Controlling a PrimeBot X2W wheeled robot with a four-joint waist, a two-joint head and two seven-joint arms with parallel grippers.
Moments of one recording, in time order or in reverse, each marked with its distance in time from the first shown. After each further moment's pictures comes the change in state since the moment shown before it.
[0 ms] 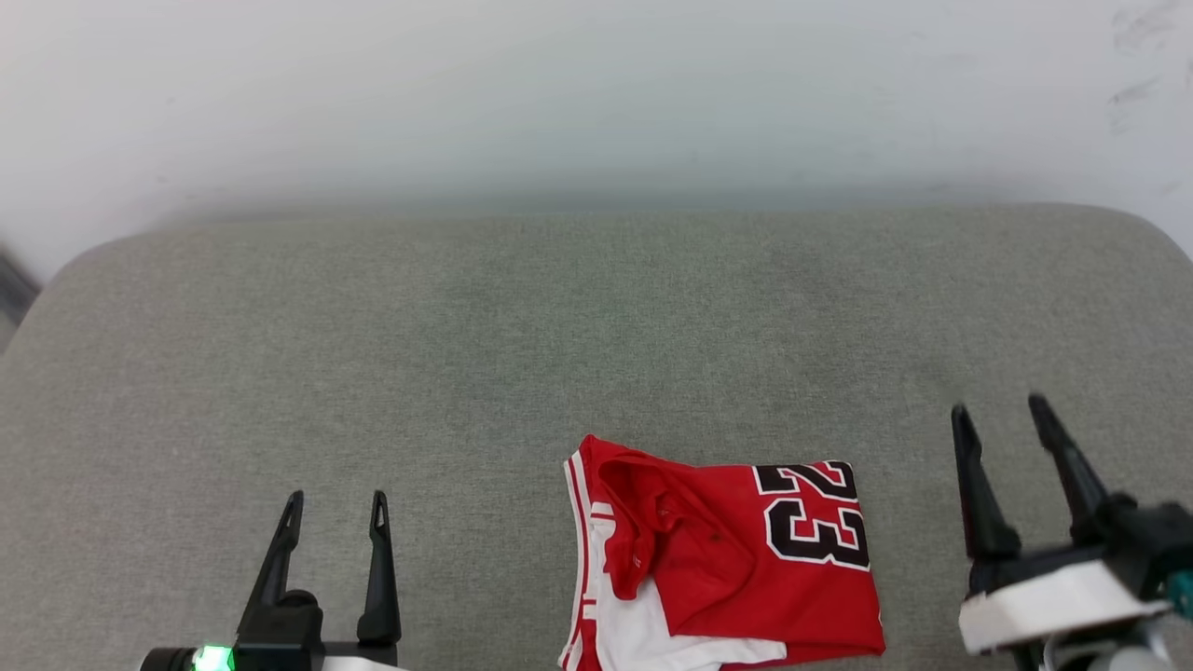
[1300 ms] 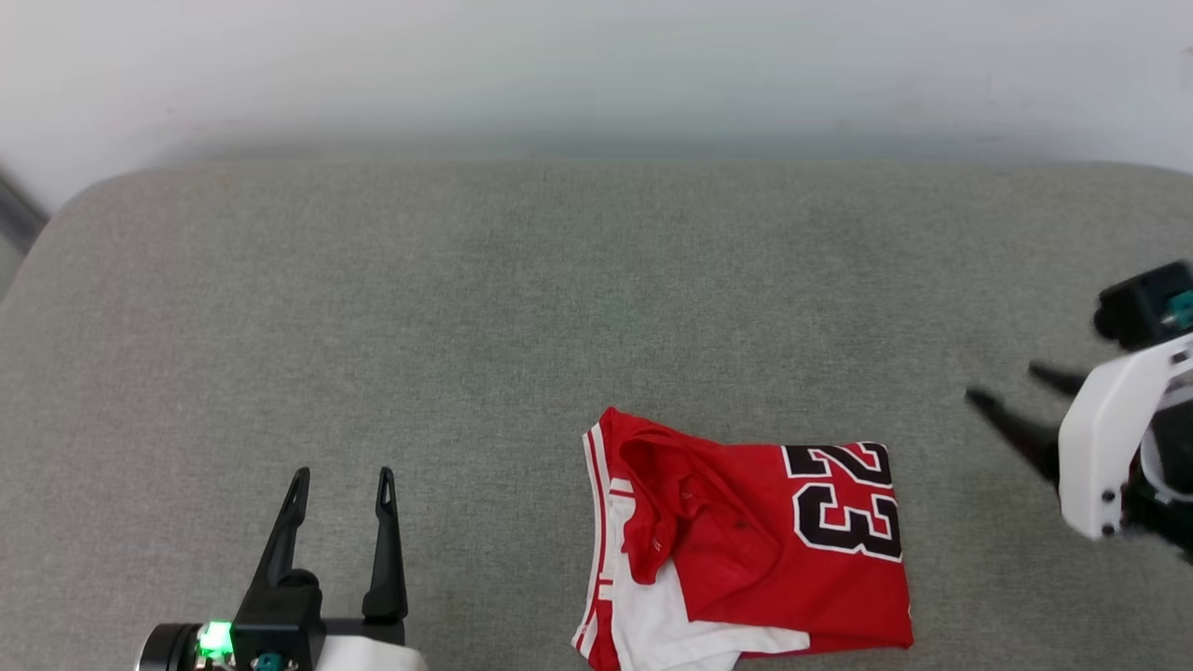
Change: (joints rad) left arm -0.016 -0.038 0.024 -0.015 0.004 -0.042 0.000; right arm -0.312 -0.435 0.258 -0.033 0.487 0.000 0.890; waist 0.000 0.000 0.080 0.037
